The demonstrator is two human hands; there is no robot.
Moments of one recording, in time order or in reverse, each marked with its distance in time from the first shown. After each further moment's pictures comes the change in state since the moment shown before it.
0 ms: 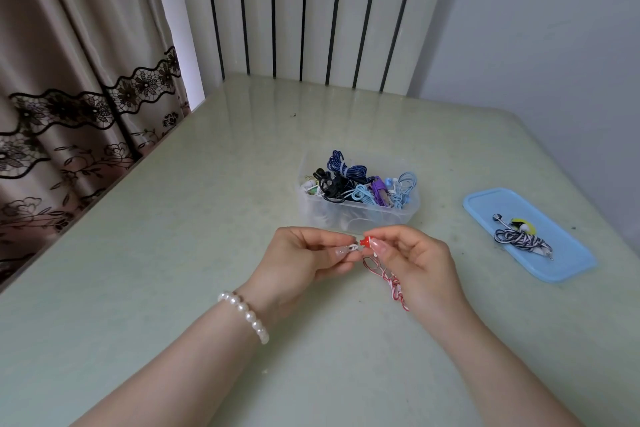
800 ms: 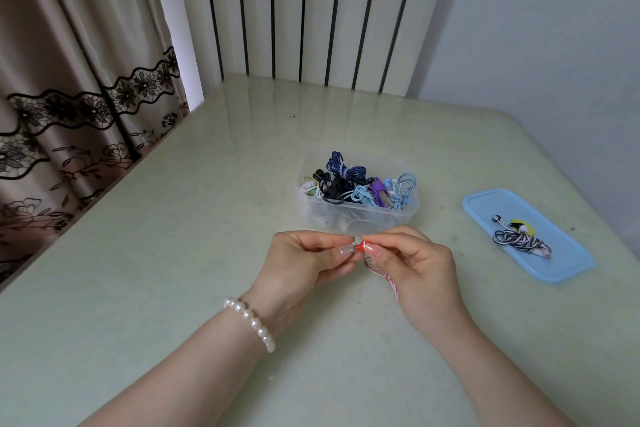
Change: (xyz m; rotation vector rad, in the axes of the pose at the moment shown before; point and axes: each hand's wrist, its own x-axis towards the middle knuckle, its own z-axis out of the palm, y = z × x) left_hand -0.009 0.005 0.010 -0.093 0.067 -0.011; right_hand 0.000 0.010 -0.001 -0.125 0.025 -0.144
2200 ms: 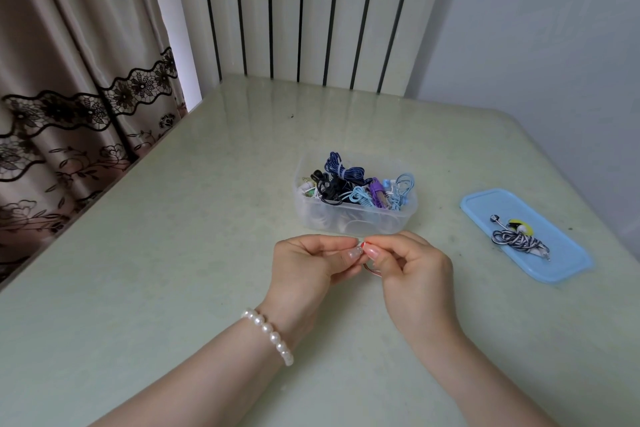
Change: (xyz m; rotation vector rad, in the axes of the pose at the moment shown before) left_hand -0.005 -0.008 0.016 -0.066 0.126 0.057; right_hand -0.004 0.001 0.011 -0.316 0.198 -0.005
